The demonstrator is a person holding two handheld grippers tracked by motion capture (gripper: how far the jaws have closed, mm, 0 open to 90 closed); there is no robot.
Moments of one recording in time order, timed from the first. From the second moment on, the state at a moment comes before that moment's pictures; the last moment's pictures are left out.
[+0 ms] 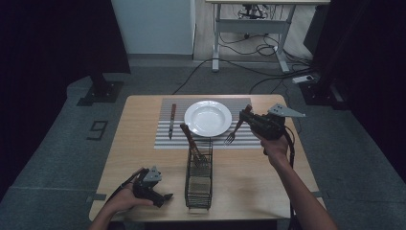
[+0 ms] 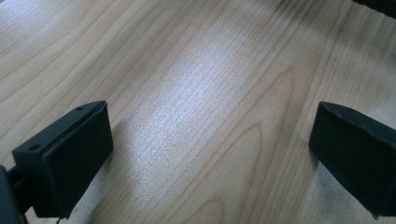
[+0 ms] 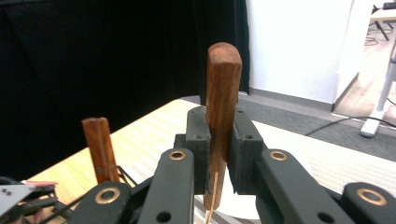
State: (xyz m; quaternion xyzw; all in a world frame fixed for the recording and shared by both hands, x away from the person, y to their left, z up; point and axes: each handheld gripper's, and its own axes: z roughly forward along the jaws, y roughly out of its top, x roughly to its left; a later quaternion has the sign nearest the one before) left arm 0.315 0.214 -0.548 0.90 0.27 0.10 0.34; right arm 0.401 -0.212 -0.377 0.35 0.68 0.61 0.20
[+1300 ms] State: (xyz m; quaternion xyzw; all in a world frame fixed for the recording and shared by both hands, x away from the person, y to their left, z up) left arm 0.315 0.214 -0.548 0.90 0.27 0.10 0.34; right arm 0.437 -0.241 -0.422 0.43 0.69 0.53 0.24
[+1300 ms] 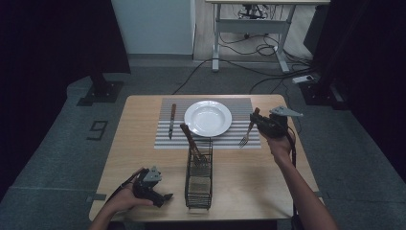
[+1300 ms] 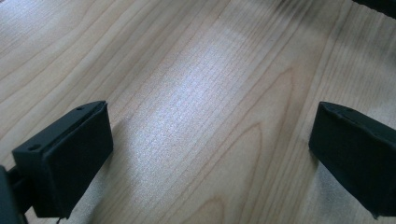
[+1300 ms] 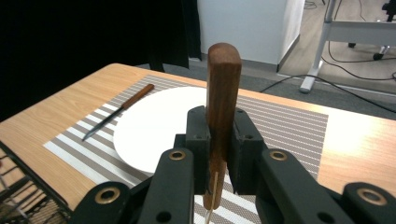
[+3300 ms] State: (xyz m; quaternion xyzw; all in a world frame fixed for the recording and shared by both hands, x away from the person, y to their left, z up) left arm 0.316 0.214 -0.548 0.90 0.26 0.10 0.34; right arm 0.504 -0.213 -0.442 0.47 0.71 0.45 0.26
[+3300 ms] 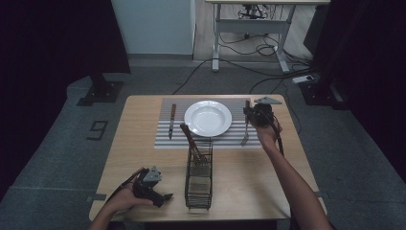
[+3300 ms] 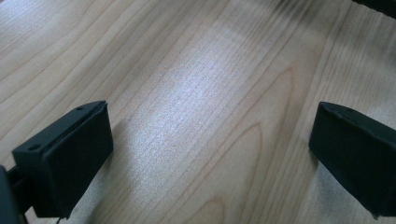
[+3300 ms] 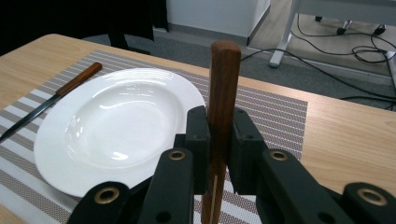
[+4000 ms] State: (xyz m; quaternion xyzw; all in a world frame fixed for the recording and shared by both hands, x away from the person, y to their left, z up) left arm 0.316 0.214 -0.548 0.90 0.26 0.09 0.34; right arm 0.549 -0.202 -0.455 0.50 0.72 0.41 0.25
